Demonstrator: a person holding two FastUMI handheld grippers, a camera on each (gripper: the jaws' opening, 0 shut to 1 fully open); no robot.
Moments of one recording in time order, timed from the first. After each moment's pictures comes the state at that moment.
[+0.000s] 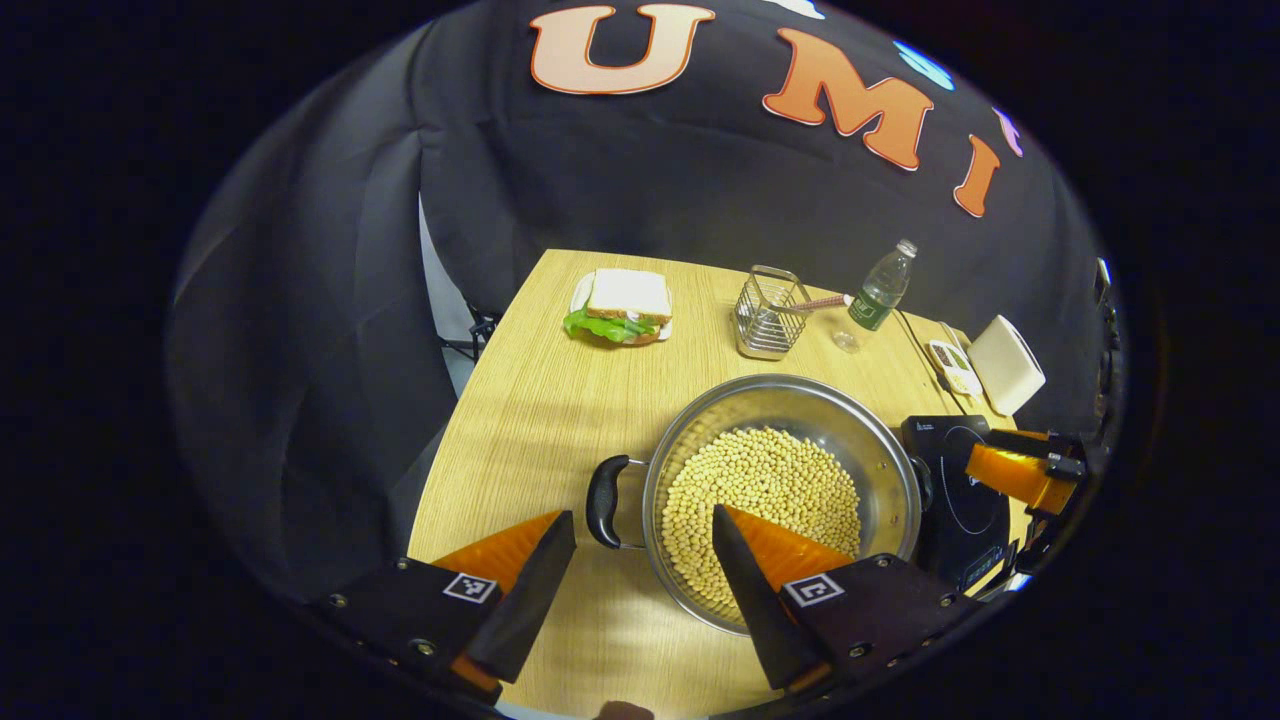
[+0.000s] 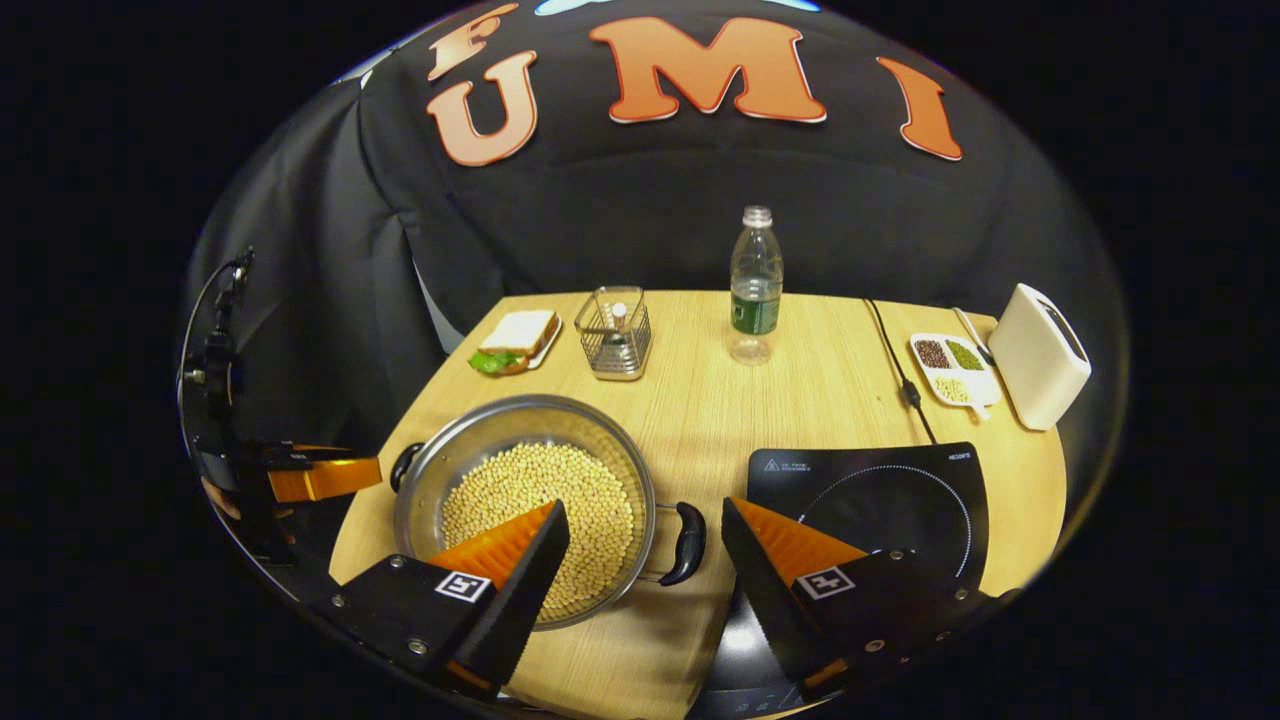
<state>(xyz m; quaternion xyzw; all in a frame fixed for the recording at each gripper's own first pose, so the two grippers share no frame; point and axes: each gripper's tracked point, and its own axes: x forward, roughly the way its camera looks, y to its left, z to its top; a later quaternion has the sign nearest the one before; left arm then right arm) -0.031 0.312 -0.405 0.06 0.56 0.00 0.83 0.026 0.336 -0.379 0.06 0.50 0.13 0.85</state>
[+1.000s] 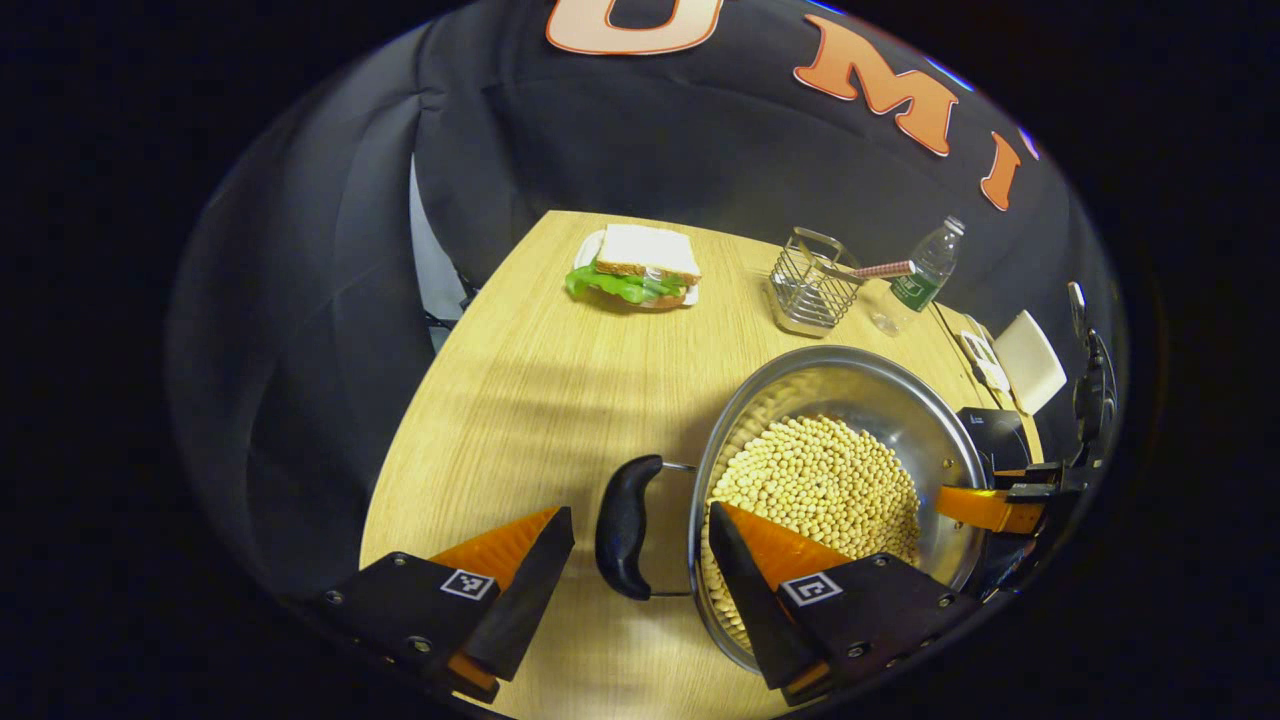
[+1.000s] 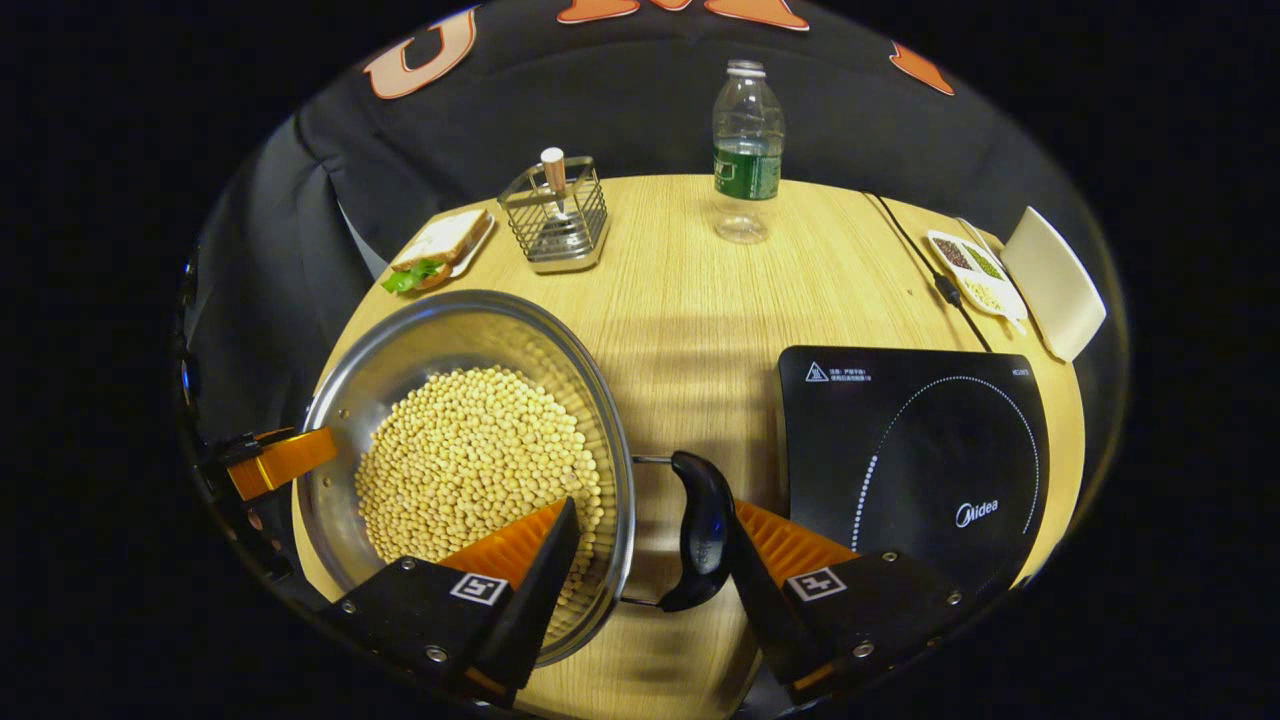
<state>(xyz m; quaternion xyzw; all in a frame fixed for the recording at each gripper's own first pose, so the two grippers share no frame) -0.031 0.337 -0.479 0.05 0.58 0.01 0.81 0.007 0.350 -0.488 0.06 0.61 0.08 0.79</state>
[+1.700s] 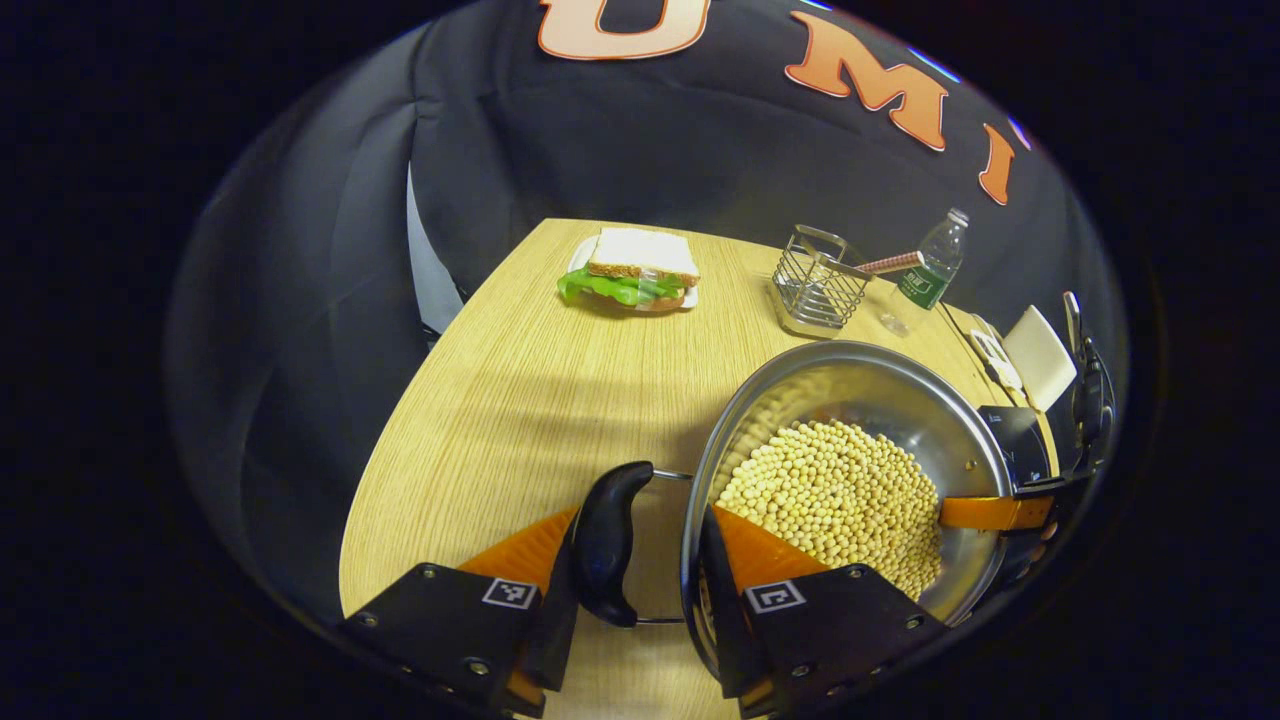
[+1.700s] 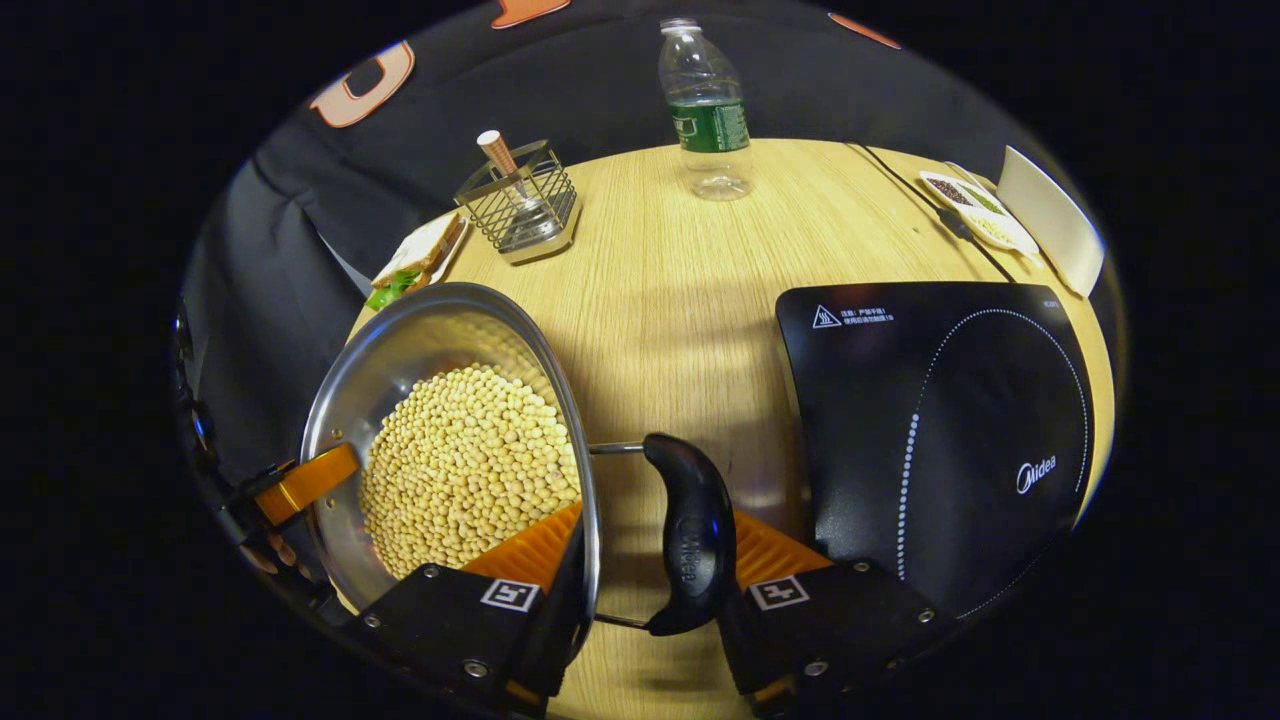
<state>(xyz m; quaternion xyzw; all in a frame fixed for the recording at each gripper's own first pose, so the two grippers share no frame) -0.025 0.335 -0.493 0.07 0.55 0.01 0.83 0.001 0.355 -0.510 0.13 0.62 0.07 0.77</state>
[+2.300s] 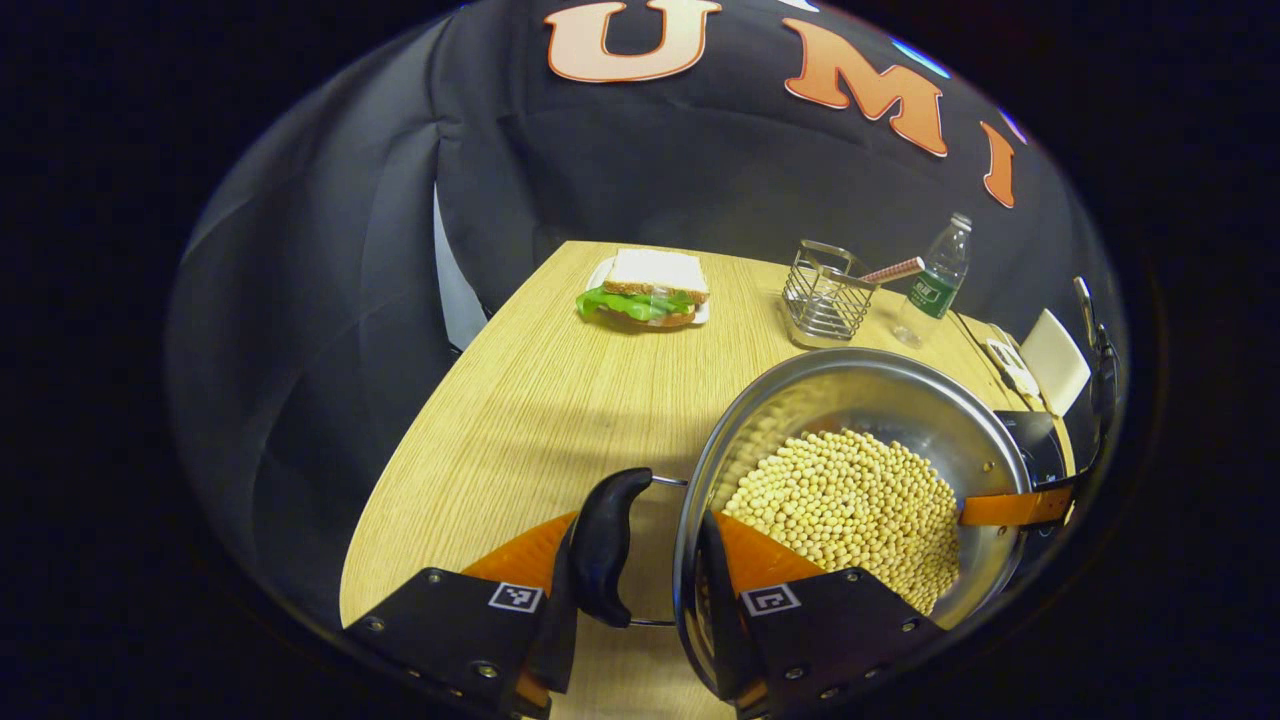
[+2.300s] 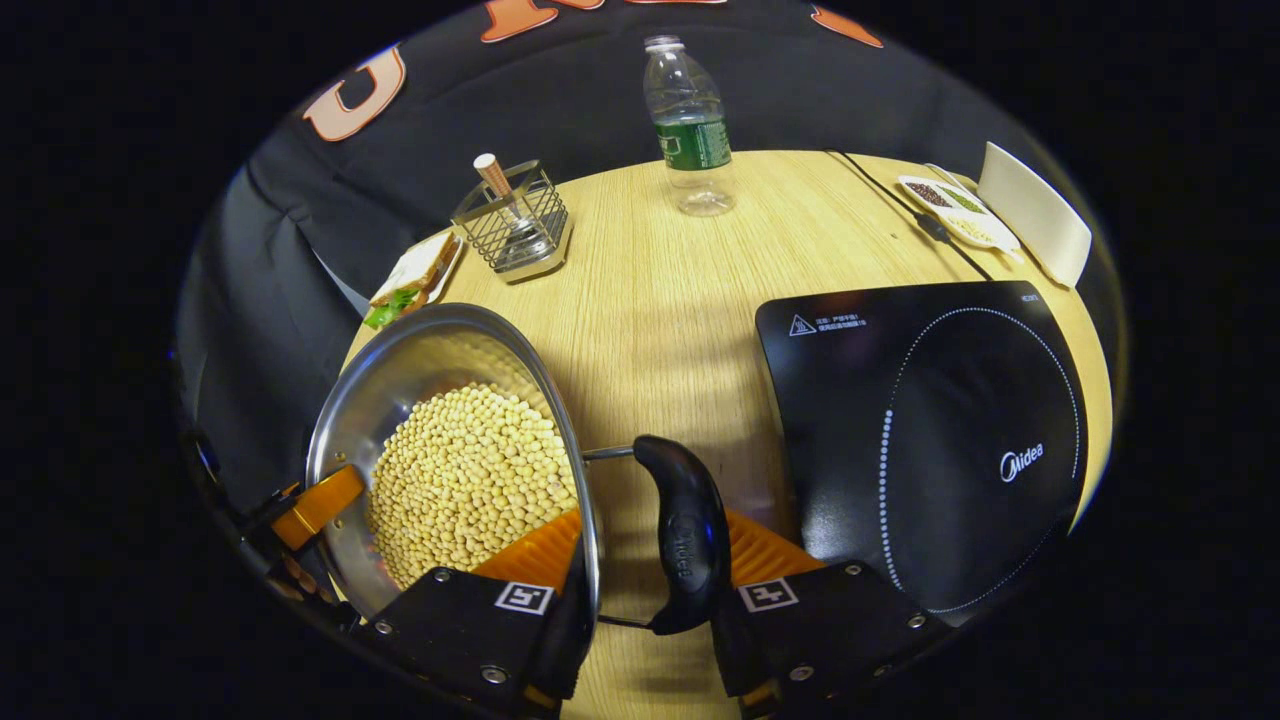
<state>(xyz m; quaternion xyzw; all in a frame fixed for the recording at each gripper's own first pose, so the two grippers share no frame) -0.021 0.334 -0.488 0.08 0.50 0.04 0.86 0.008 0.351 -0.499 0.14 0.60 0.04 0.79</state>
